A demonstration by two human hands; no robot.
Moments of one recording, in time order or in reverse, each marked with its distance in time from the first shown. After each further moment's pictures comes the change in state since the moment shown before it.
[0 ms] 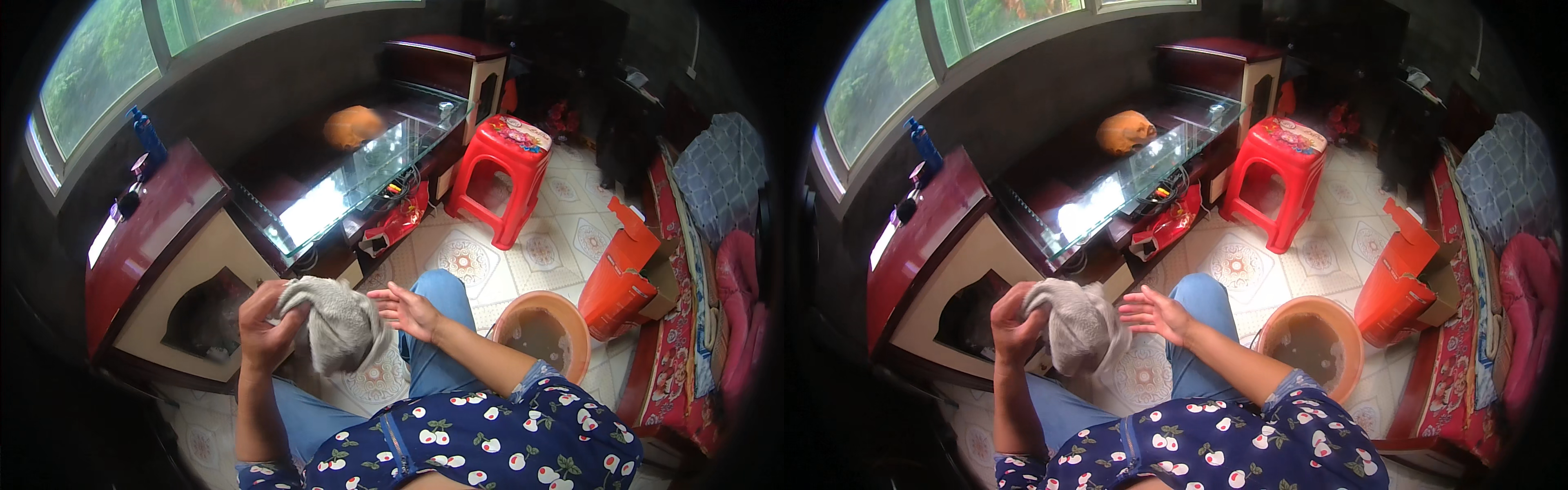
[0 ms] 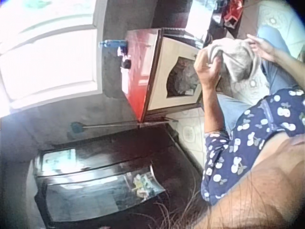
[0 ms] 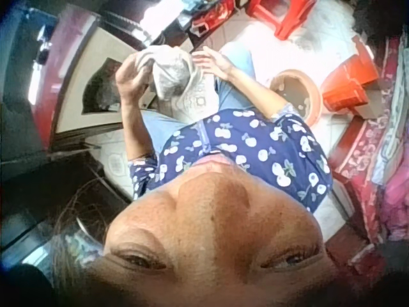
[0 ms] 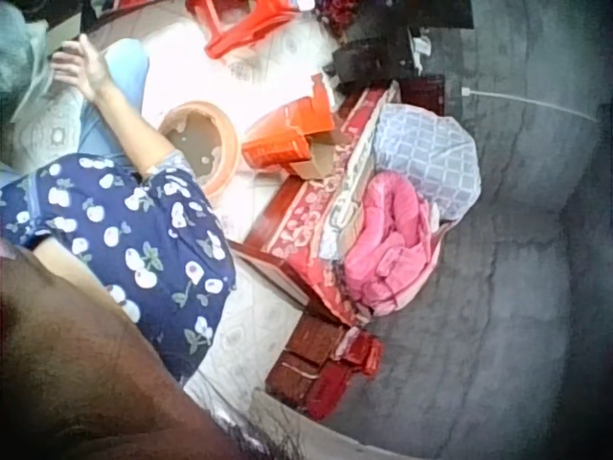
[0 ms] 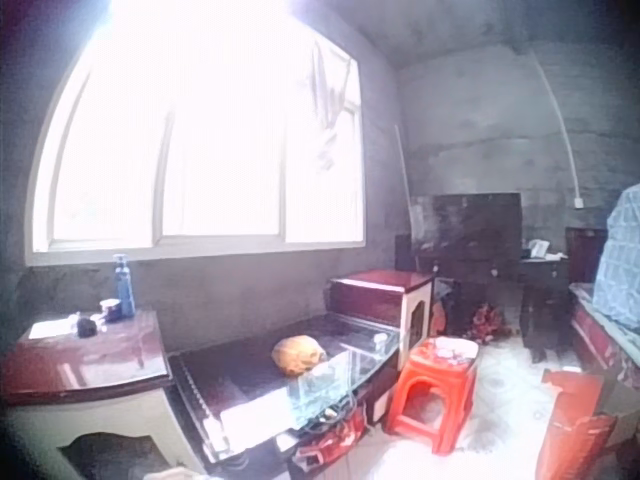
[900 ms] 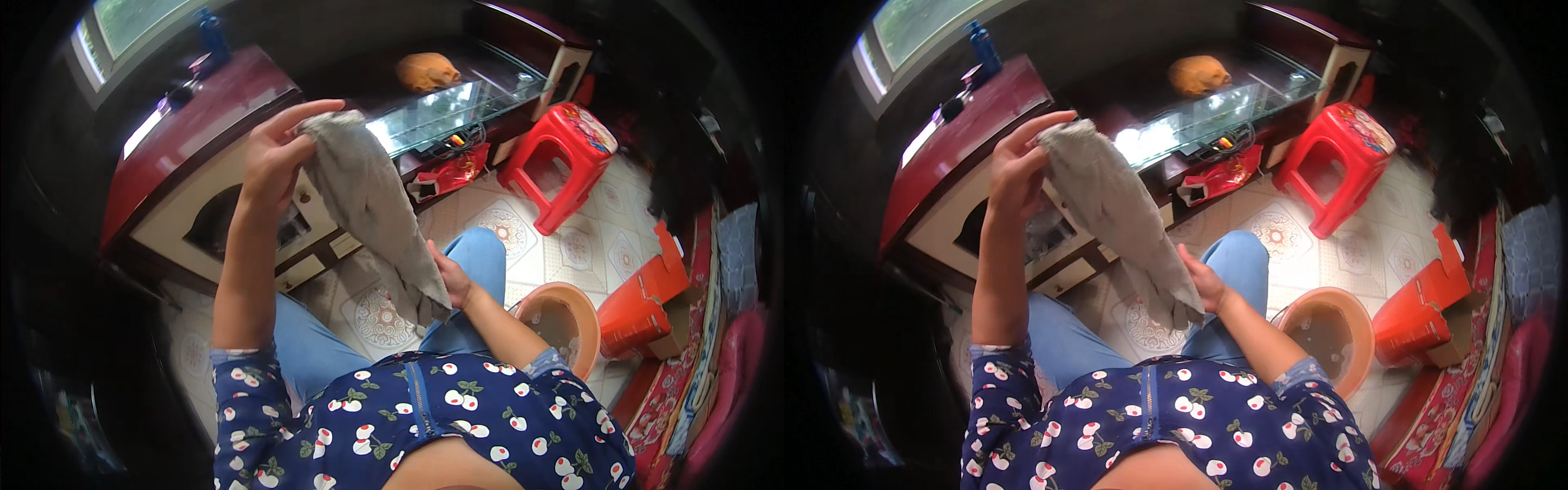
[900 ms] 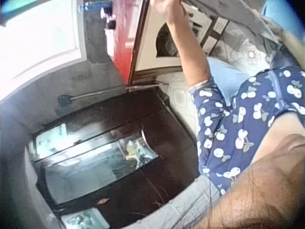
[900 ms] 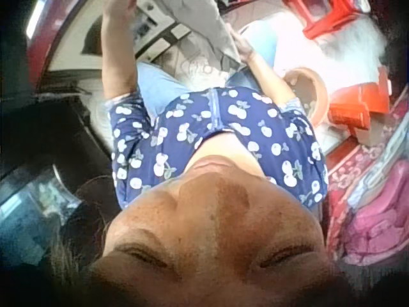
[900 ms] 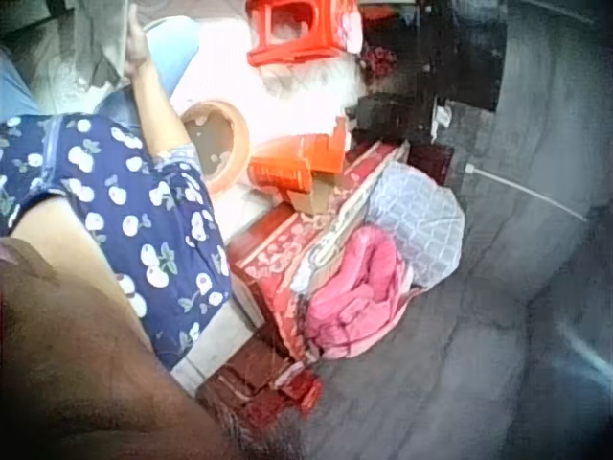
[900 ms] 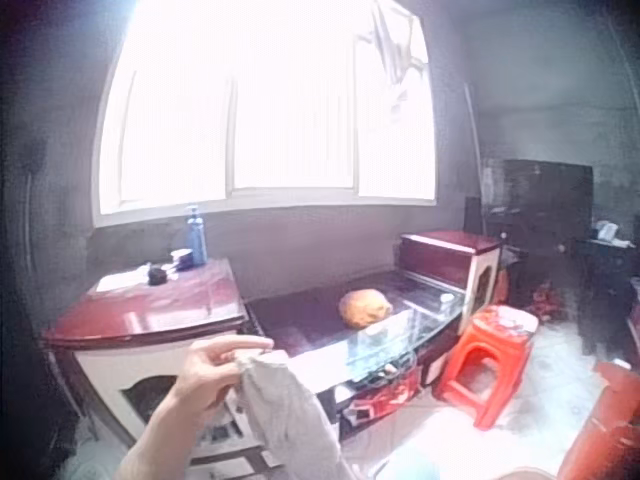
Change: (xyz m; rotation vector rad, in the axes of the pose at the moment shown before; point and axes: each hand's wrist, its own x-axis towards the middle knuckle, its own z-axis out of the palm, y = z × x) left_hand 0.076 0.023 -0.030 -0.435 0.008 -0.135; right_hand -0.005 0.016 0.008 0.353 -0.525 0.335
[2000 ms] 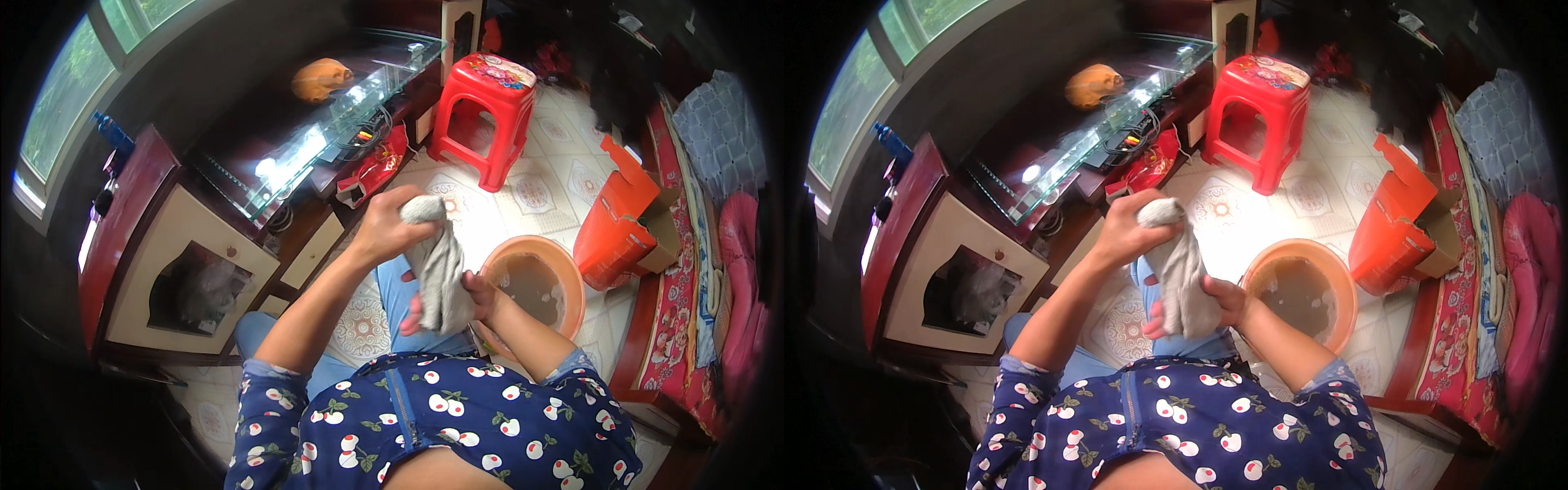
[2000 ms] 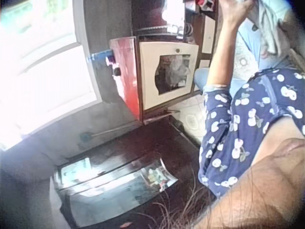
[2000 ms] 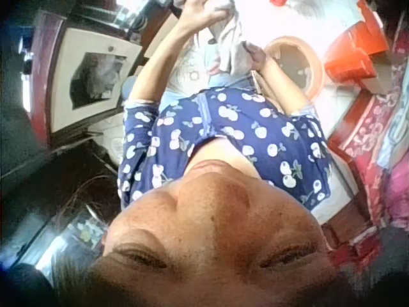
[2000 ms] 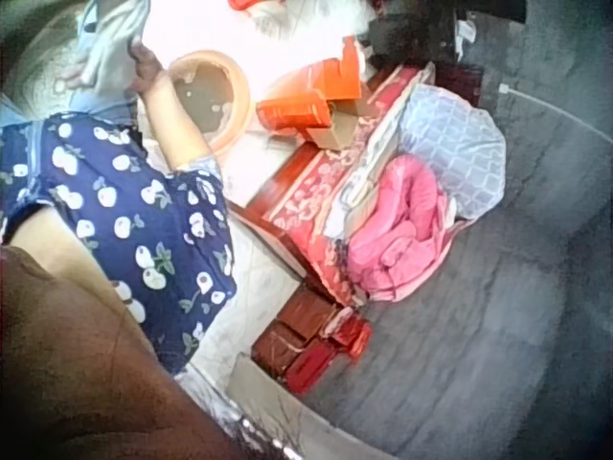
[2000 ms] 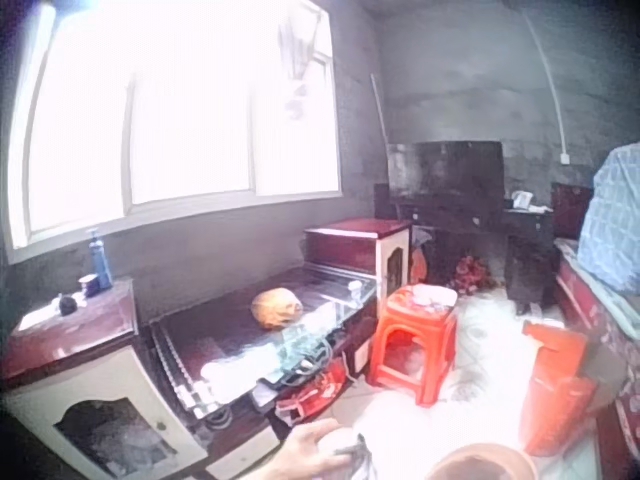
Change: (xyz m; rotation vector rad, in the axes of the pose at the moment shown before) left_hand -0.009 -0.116 0.227 0.233 -0.516 -0.063; right_hand -0.147 0.016 0.050 -0.192 -0.017 -0.360
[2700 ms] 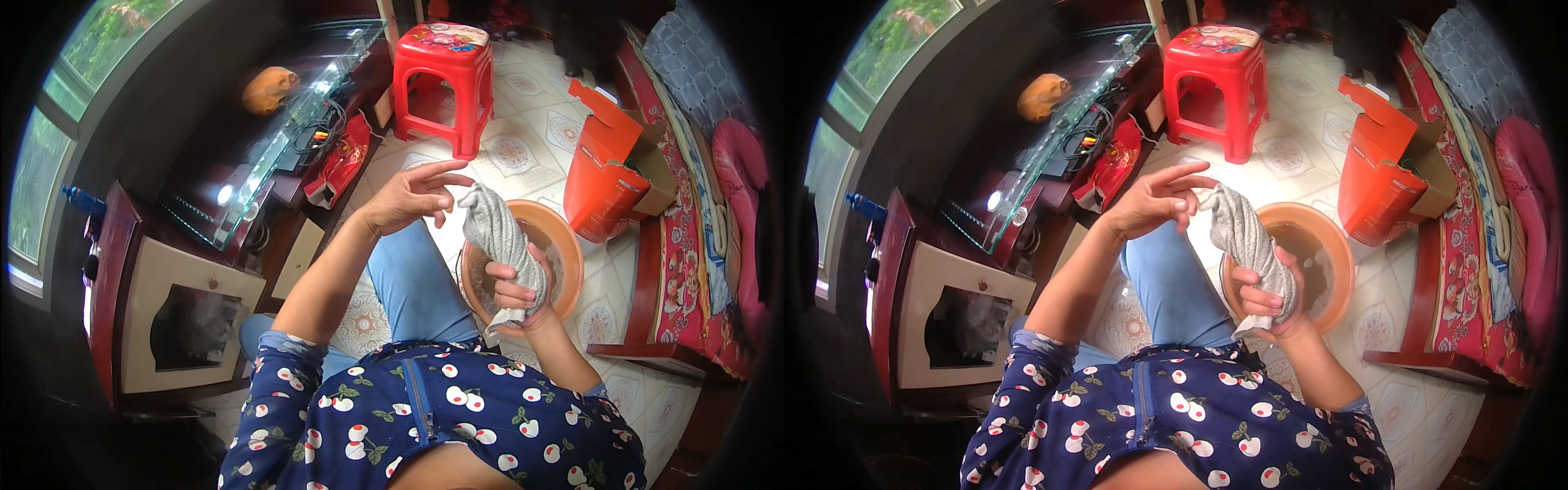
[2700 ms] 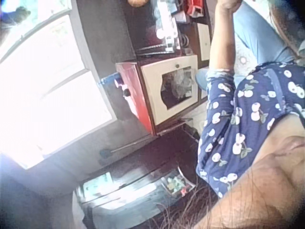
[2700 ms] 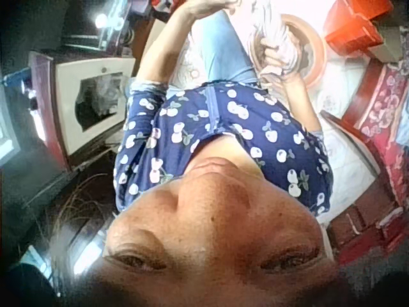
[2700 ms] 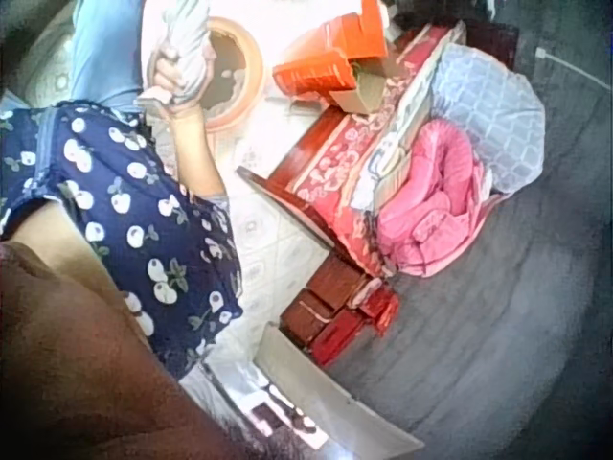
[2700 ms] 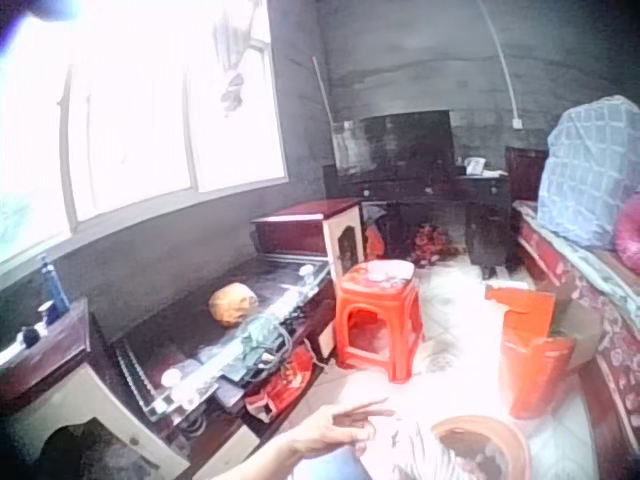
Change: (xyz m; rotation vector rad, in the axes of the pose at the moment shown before) left_hand 0.072 -0.025 0.069 -0.716 -0.735 -0.185; right_hand -0.117 -0.003 0.030 0.494 0.259 -0.592
